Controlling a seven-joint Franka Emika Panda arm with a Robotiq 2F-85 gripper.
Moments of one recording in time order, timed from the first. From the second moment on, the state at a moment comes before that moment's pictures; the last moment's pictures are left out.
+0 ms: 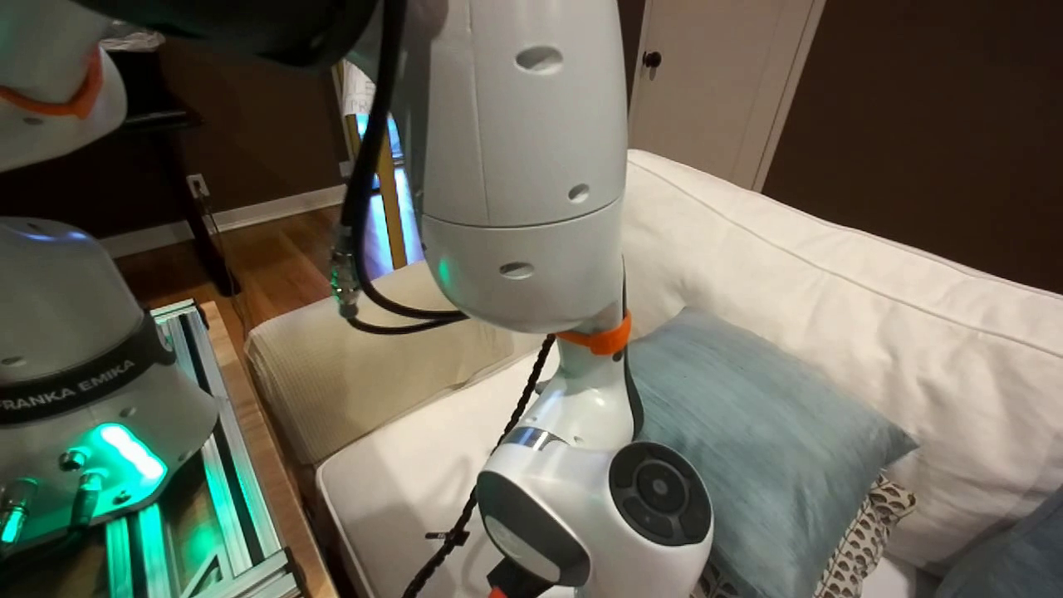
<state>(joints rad) -0.88 0.97 -0.01 -2.06 0.35 3.04 0.22</state>
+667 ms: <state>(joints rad) -0.90 0.89 0.01 -2.13 0.33 3.03 0.10</state>
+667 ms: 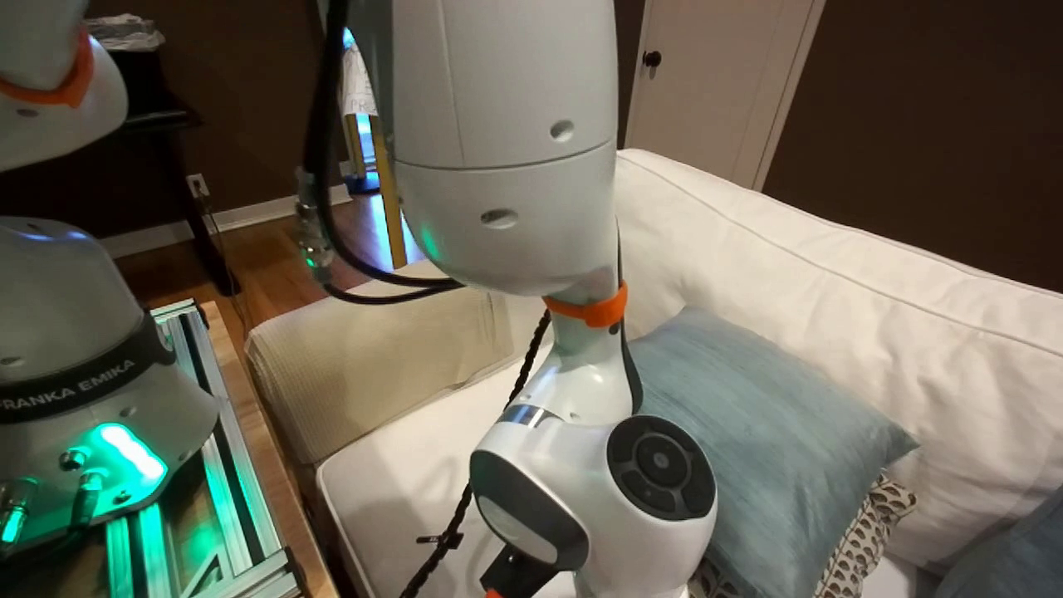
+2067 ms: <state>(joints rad) -0.97 0.34 -0.15 -2.35 0.07 2.63 -0.39</state>
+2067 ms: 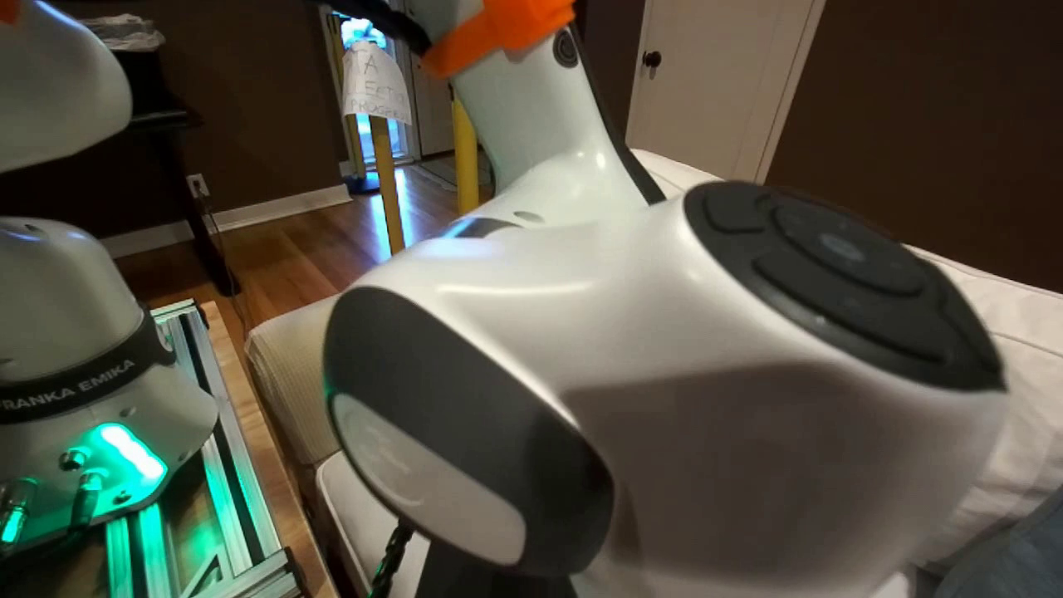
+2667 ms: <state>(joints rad) -0.94 0.32 -0.17 -2.35 0.06 2.63 -0.39</state>
